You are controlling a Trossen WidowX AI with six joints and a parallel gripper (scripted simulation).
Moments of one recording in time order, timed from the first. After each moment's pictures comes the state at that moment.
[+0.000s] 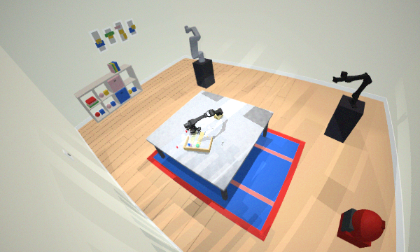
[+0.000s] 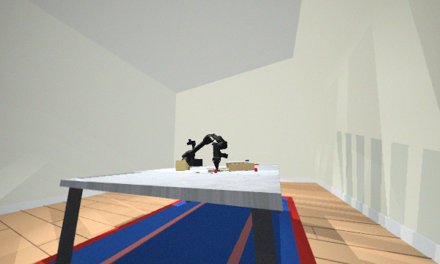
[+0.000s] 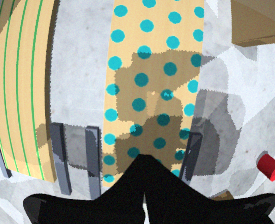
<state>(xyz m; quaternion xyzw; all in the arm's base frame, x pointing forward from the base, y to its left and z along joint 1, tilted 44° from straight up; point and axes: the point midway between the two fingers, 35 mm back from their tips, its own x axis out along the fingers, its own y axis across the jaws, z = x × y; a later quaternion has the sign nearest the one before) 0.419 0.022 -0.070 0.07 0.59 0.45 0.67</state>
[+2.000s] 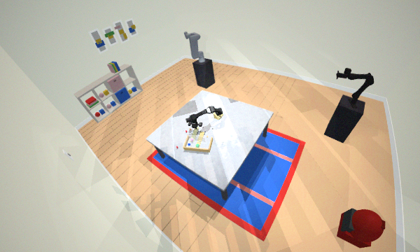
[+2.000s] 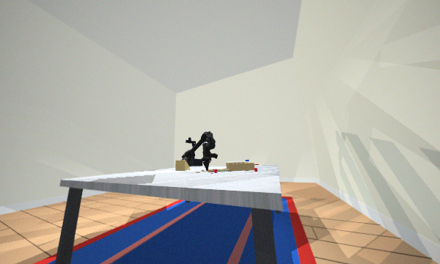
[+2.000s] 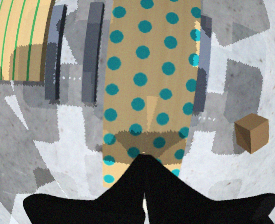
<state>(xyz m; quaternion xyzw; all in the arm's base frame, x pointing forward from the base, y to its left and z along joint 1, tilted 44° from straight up) 0.352 -0.016 -0.097 0.07 0.58 0.45 0.68</state>
